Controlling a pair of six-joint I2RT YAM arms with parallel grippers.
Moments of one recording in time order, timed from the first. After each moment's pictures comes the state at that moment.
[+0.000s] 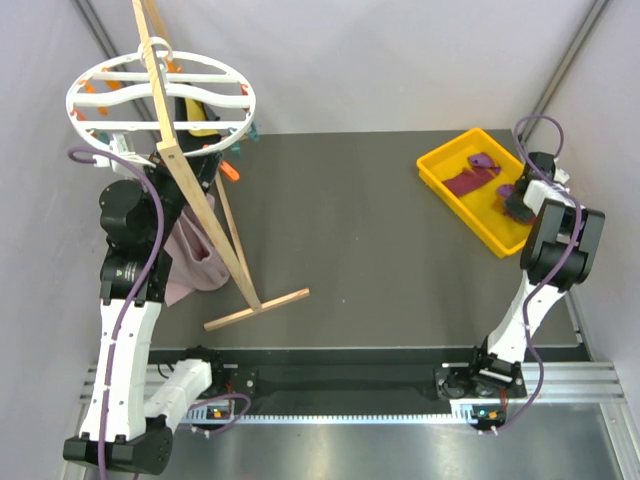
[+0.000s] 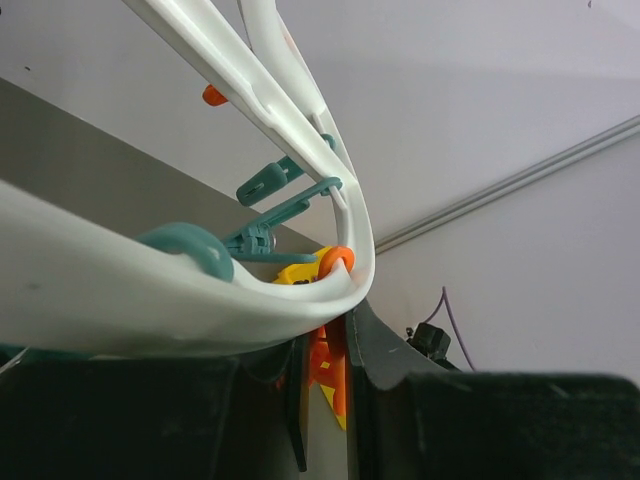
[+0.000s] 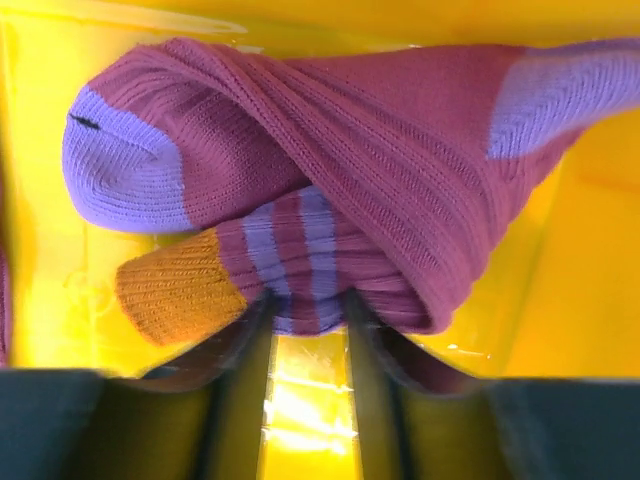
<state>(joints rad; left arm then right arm) -0.06 0.88 1.20 -0.25 0.19 -0.95 -0.33 2.03 1.42 -0.36 0.23 0.48</state>
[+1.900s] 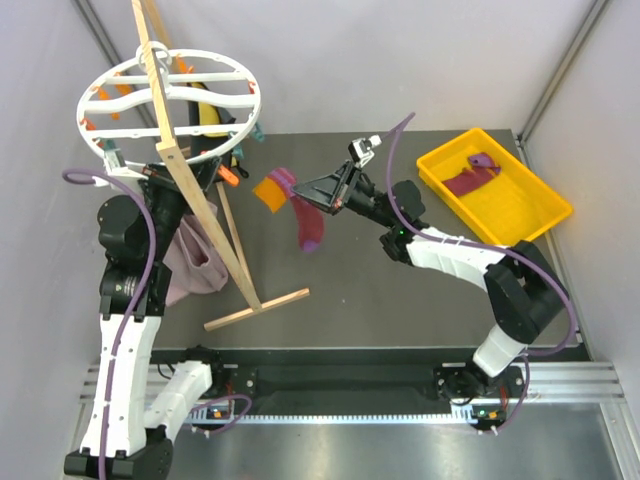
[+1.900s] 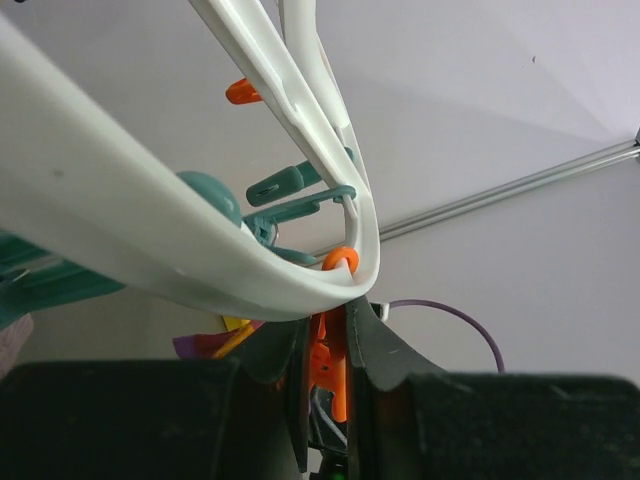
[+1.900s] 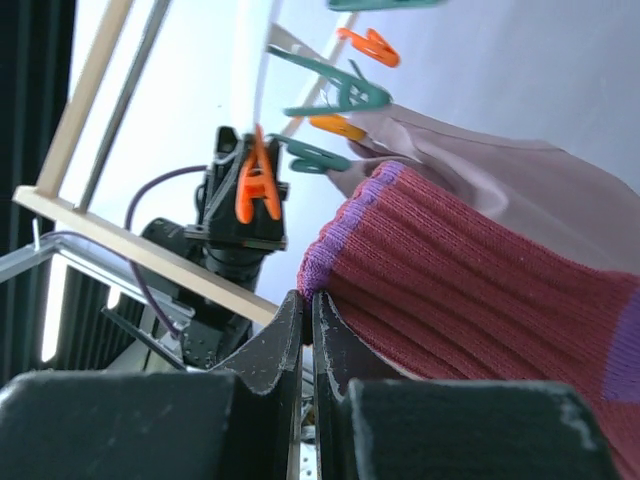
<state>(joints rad) -0.06 0.80 1.14 -0.24 0.17 -1.15 0.71 1.65 1.04 1.04 -0.49 1.48</state>
